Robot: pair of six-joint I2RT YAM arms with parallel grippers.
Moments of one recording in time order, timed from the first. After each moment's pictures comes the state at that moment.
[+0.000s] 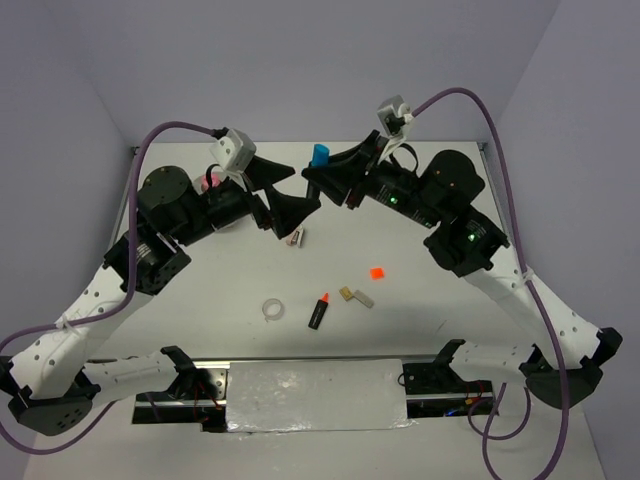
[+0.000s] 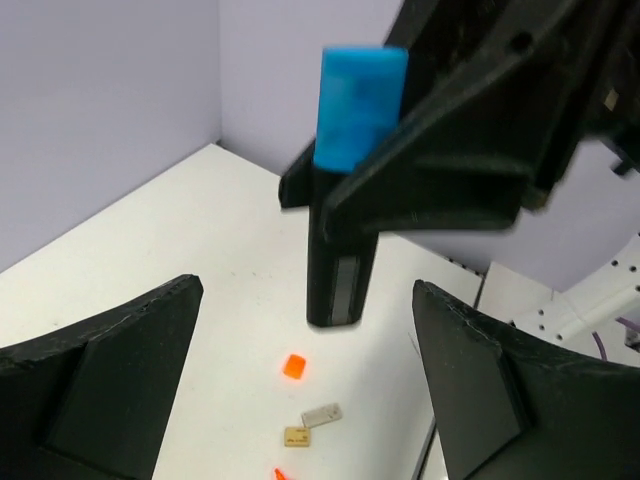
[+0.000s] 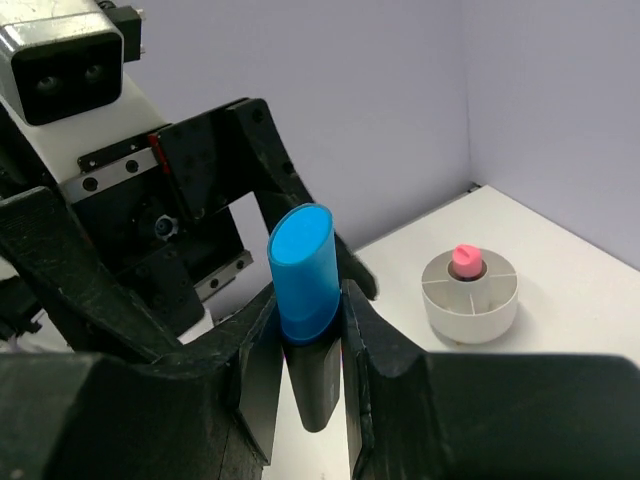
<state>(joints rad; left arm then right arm) -0.72 1.06 1.38 -0.20 0.27 -0.19 0.80 1.15 1.44 -0.06 -0.26 0.34</state>
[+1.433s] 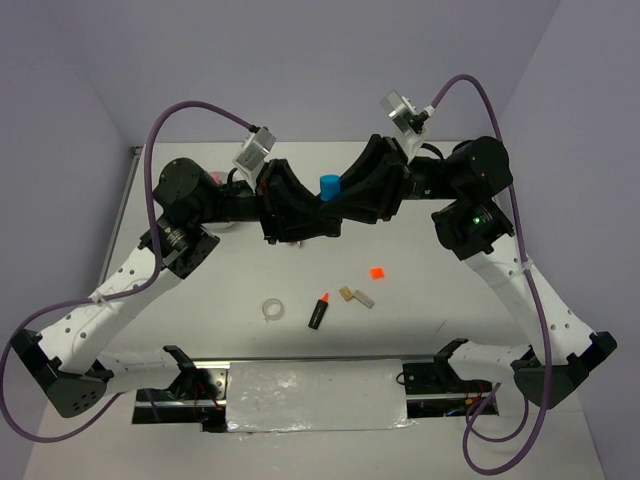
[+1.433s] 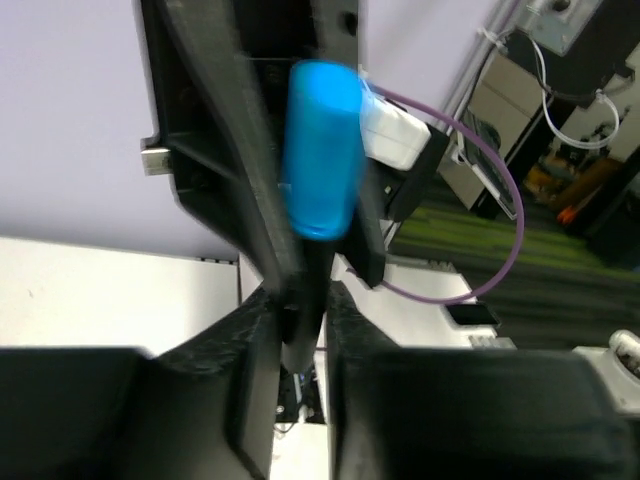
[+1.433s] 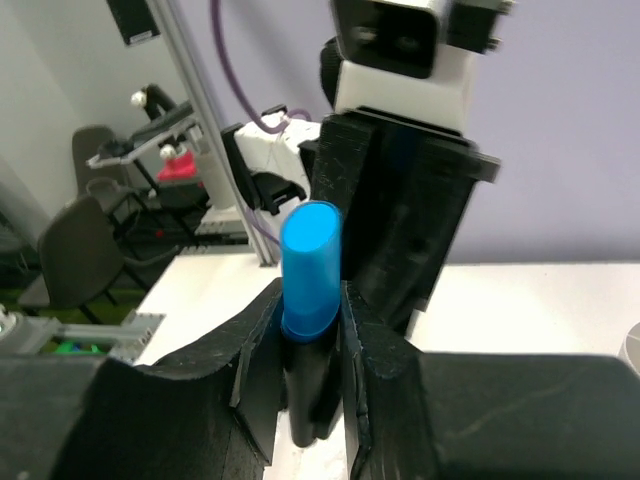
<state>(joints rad) -0.71 1.18 1.35 0.21 0.89 -0.62 0.60 1.19 1.47 0.25 -1.09 0.64</state>
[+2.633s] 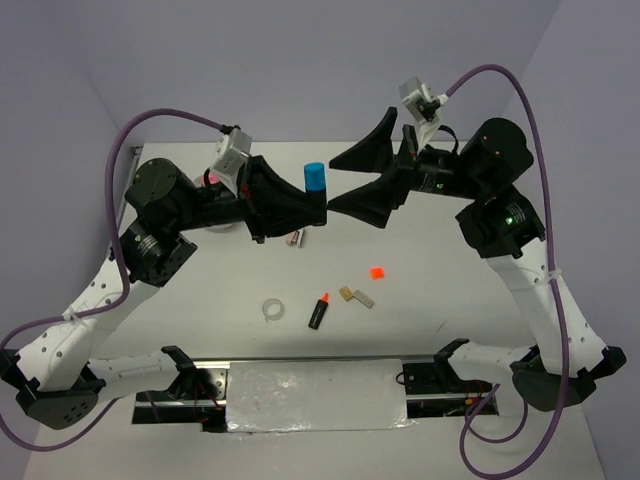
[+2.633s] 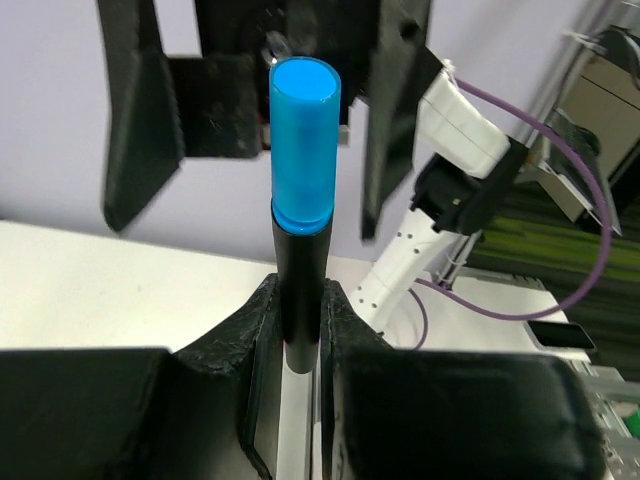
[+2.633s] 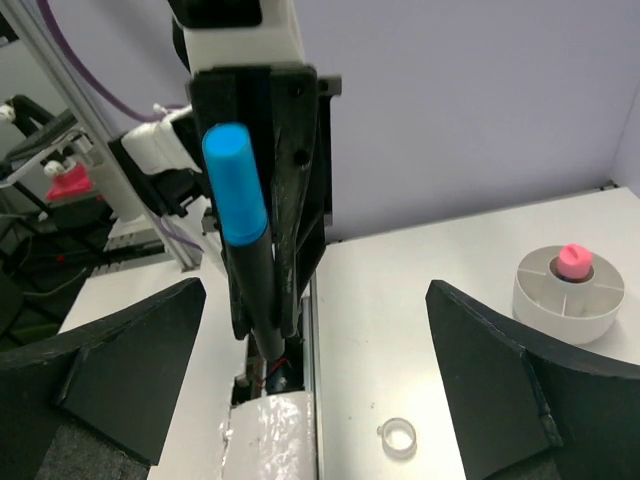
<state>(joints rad) -0.71 1.11 1.42 -0.01 0.74 -0.40 0.55 1.18 1.63 -0.22 -0.91 0.37</state>
